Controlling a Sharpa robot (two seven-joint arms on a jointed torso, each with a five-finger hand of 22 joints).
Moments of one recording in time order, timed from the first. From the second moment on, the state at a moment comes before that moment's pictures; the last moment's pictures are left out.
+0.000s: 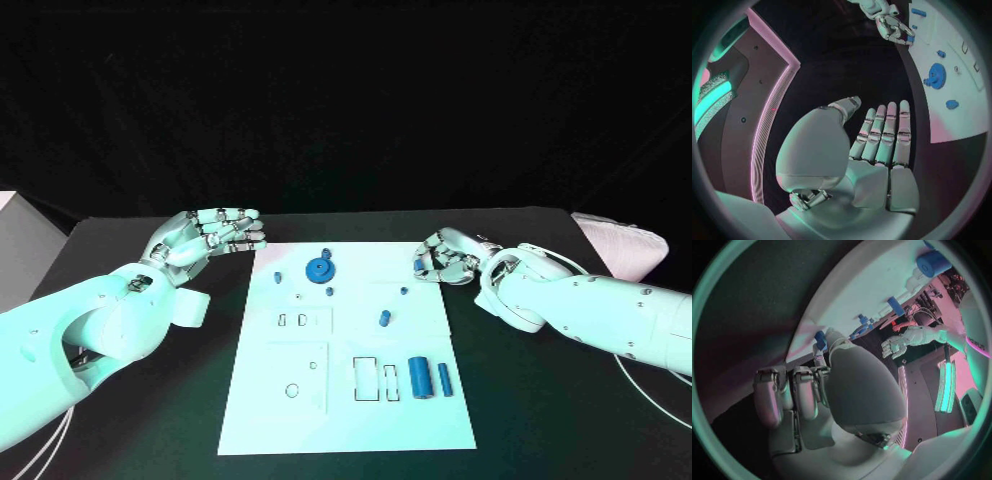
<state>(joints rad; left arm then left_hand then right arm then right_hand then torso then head) 0.97 -0.95 0.27 1.55 -0.26 -0.19 0.32 1.37 -0.14 0.46 0.13 0.21 0.82 0.21 0.20 0.19 0.99 0.21 0.07 0.07 0.92 0.16 0.18 0.32 0.18 0.86 0.27 0.23 0.09 1.14 -0.86 -0.08 1.31 -1.24 -0.42 0.07 1.48 -0.15 0.15 0.28 0.22 0.98 0.14 0.19 0.32 1.47 0.07 1.50 1.31 1.46 0.00 1.57 1.31 0.01 1.47 0.10 1.54 1.31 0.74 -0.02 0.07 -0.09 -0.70</state>
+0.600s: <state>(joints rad) 0.97 -0.95 0.27 1.55 -0.26 -0.19 0.32 1.37 -0.14 0.46 0.13 0.21 0.82 0.21 0.20 0.19 0.99 0.21 0.07 0.07 0.92 0.16 0.18 0.32 0.18 0.86 0.27 0.23 0.09 1.14 -0.86 -0.08 1.30 -1.24 -0.43 0.08 1.51 -0.14 0.25 0.25 0.14 1.04 0.11 0.26 0.33 1.47 0.03 1.52 1.31 1.47 -0.04 1.57 1.31 0.01 1.47 0.07 1.55 1.31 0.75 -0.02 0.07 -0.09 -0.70</state>
